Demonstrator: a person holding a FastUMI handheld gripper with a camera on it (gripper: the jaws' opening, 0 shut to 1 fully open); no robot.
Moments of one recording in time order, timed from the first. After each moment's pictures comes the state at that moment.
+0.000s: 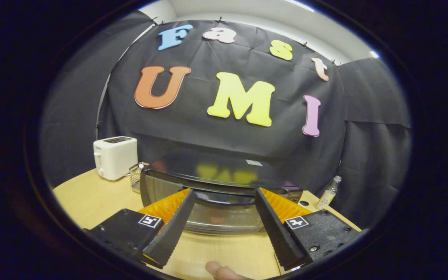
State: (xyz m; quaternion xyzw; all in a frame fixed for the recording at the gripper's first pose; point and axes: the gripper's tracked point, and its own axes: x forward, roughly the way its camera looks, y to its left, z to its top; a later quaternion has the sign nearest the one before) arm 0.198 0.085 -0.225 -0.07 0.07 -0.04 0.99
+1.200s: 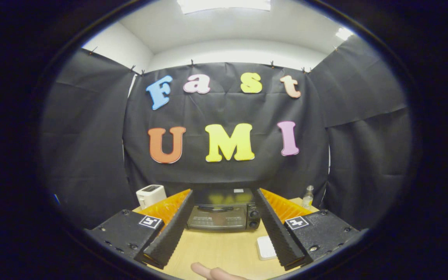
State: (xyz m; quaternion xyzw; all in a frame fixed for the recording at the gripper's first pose) arm -0.071 0.020 -0.053 0.03 -0.05 0.01 1.00
